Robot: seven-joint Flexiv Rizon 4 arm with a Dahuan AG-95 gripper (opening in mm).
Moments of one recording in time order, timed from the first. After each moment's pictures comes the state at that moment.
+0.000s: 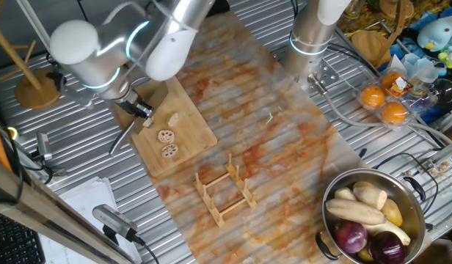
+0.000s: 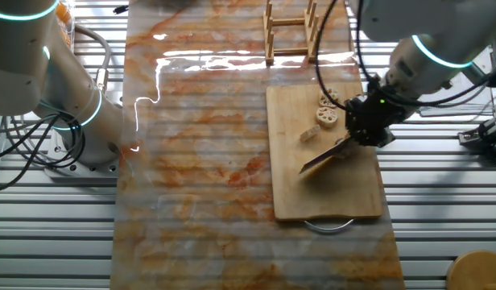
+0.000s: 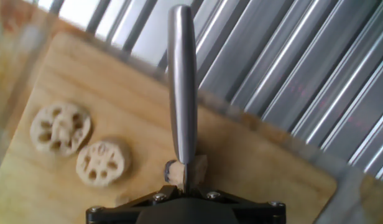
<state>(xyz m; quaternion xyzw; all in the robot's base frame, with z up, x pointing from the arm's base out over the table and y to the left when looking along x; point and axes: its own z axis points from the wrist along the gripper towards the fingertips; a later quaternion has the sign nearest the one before) 0.602 -0.040 0.065 0.27 -0.96 0.01 0.10</state>
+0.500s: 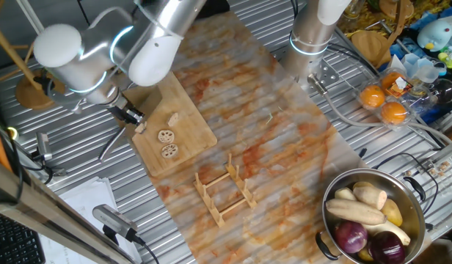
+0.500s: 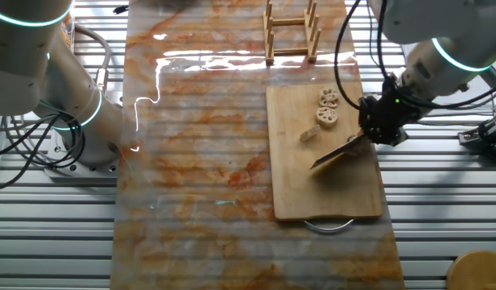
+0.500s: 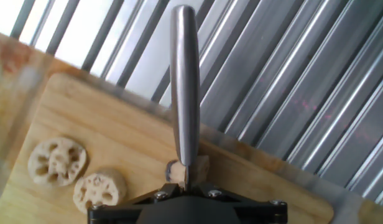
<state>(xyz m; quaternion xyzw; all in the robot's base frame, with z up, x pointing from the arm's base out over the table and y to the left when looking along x) 0.600 -0.037 0.064 0.26 -0.96 0.02 0.10</state>
